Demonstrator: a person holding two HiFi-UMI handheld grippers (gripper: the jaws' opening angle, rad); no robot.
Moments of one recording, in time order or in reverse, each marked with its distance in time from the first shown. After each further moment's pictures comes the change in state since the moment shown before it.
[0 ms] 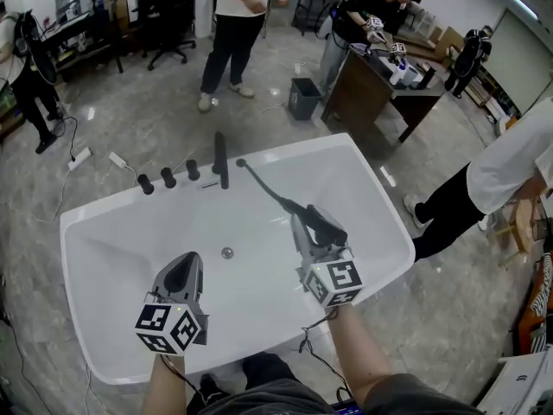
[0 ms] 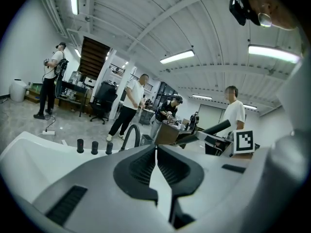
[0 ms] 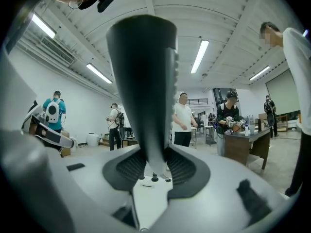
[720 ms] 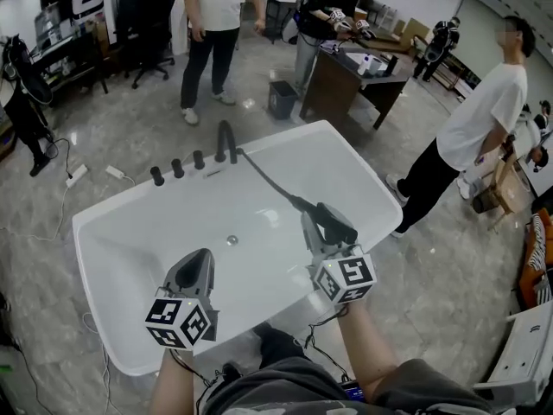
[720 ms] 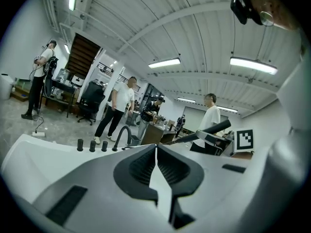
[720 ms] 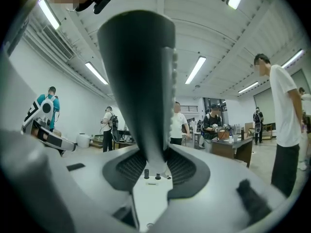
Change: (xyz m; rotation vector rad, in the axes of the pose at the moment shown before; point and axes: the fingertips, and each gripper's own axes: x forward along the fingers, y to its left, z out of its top) left arm -0.157 -0.014 0.000 0.033 -0.012 -0.184; right arm -0.144 0.121 0.052 -0.032 -0.051 -0.147
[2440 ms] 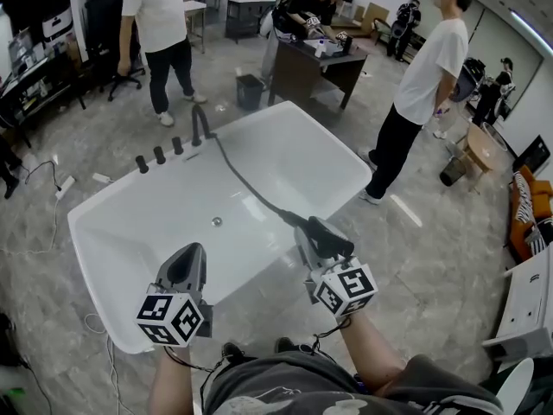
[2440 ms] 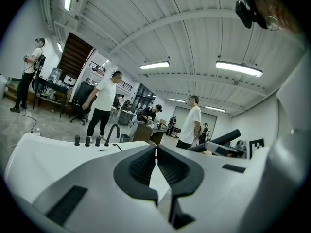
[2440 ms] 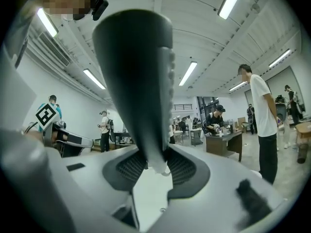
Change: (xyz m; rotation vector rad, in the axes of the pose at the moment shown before) left arm -0.135 -0.084 -0.027 0.028 0.006 -0.098; right arm -0.210 0.079 0.004 0.076 0.006 -0.050
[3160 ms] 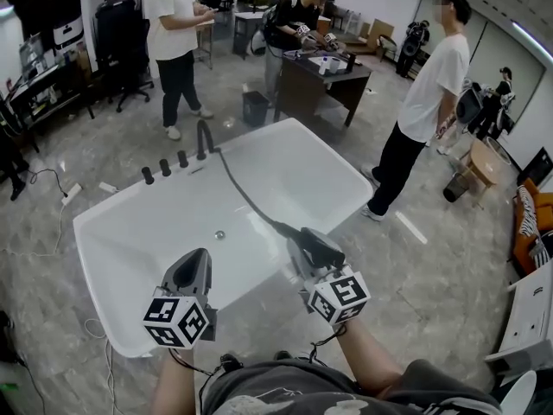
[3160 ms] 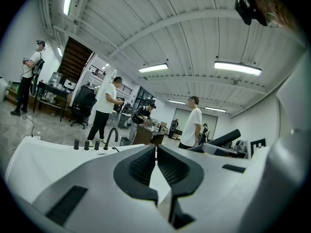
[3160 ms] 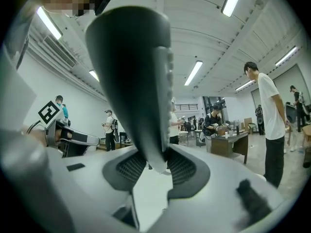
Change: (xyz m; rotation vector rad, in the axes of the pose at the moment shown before) left arm 0.002 -0.025 0.006 0.023 -0.031 0.013; right arm -0.005 0.007 0.008 -0.021 0.003 0.065
